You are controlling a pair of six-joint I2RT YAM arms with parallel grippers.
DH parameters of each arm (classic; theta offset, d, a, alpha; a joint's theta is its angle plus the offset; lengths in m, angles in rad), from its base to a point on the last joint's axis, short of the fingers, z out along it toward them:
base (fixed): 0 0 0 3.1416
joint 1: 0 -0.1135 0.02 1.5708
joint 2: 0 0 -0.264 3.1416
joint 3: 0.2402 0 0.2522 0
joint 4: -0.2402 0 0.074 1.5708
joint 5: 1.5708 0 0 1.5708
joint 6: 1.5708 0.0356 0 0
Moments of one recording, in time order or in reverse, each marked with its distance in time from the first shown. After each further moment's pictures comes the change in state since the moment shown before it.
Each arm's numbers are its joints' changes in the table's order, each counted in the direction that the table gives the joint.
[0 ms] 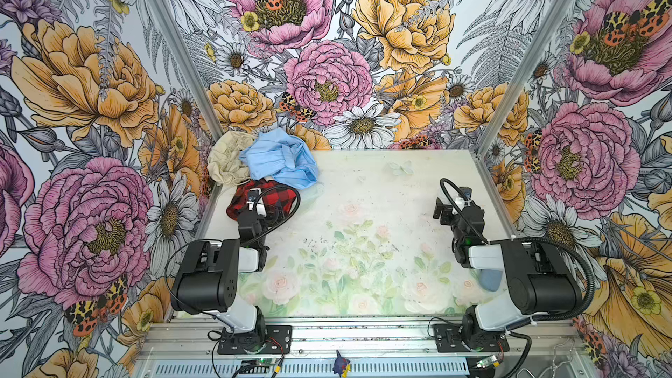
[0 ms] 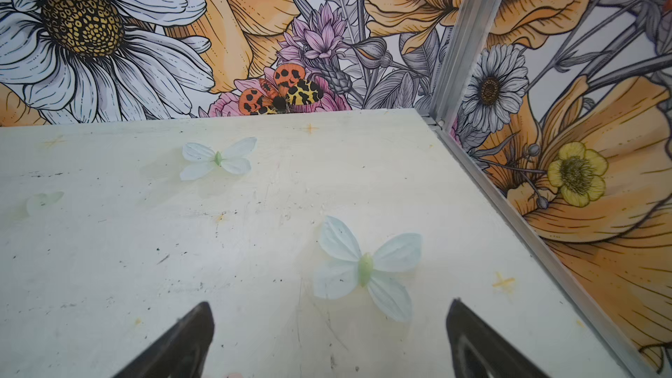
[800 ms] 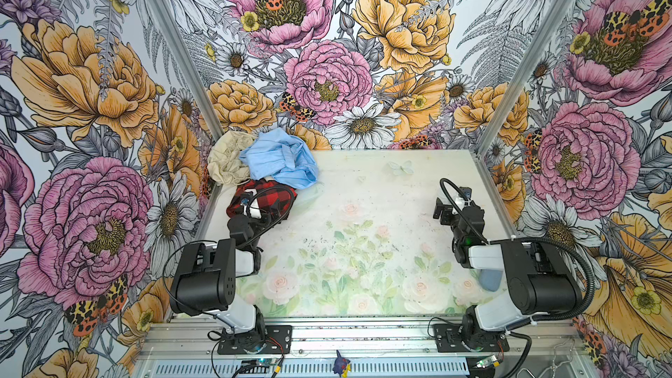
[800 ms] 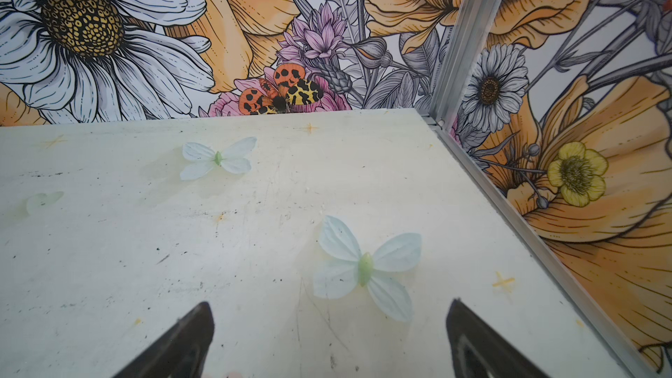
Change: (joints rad) left arm -0.090 0.000 -0.042 0.135 0.216 -0.028; right arm 0.000 -0.001 -0.005 0.010 0.006 0.000
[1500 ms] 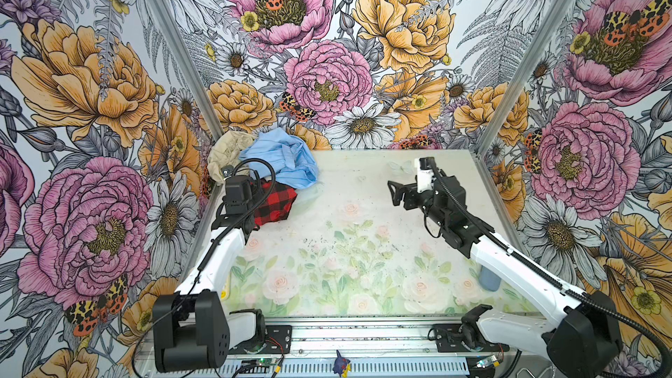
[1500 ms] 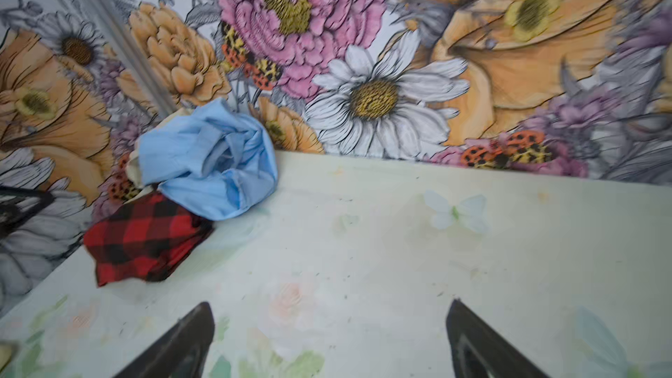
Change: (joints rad) left arm 0.080 -0.262 0.512 -1.323 -0.430 -0.258; right arm -0.587 -0.325 0.507 -0.917 -0.074 0.213
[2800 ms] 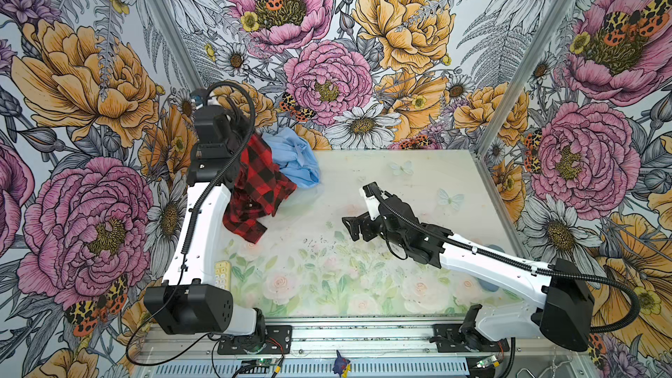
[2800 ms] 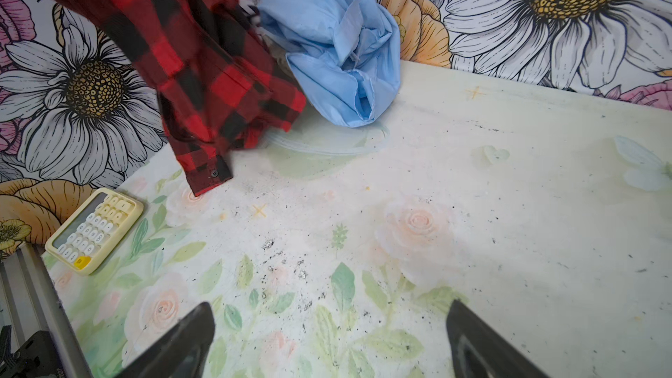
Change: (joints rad) left arm 0.103 0.156 0.941 -0.082 0.095 -0.083; right arm -0.322 0.127 0.074 -0.087 0.108 0.077
